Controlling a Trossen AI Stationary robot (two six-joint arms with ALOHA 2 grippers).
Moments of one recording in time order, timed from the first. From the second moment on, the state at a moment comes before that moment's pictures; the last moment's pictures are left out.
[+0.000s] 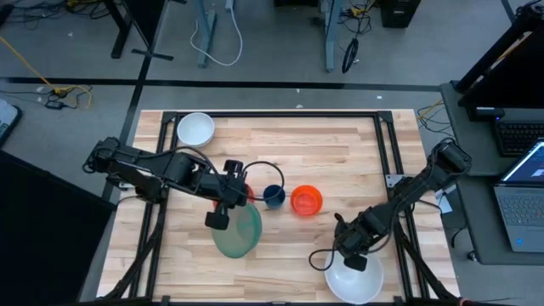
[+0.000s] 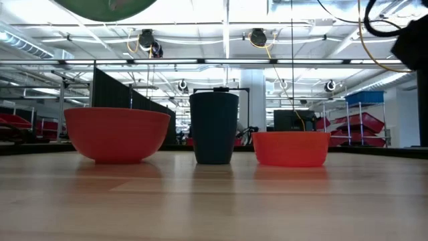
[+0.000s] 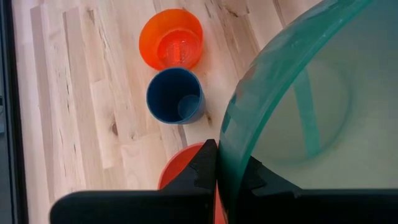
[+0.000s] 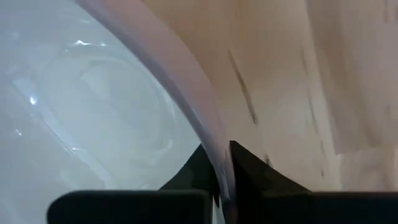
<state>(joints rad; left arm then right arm) -0.29 1.50 1.59 -1.13 -0.16 0.06 0.62 1.54 0.94 -0.87 -0.25 1.07</state>
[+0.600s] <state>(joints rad) -0.29 1.50 1.59 -1.13 -0.16 0.07 0.43 1.54 0.94 -0.74 -0.22 0.94</state>
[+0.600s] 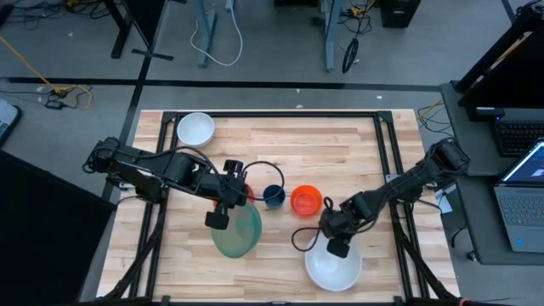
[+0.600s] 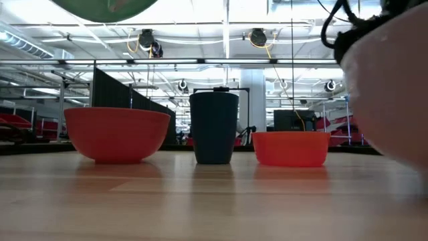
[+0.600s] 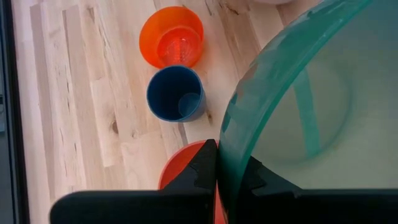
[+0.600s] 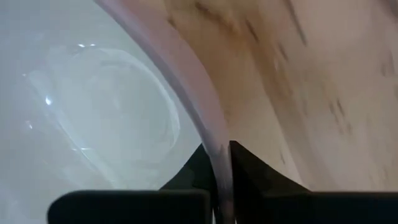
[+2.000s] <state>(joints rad) -0.27 1.50 1.59 -1.11 -0.17 0.06 0.26 1.85 1.30 -0.83 -0.21 0.56</state>
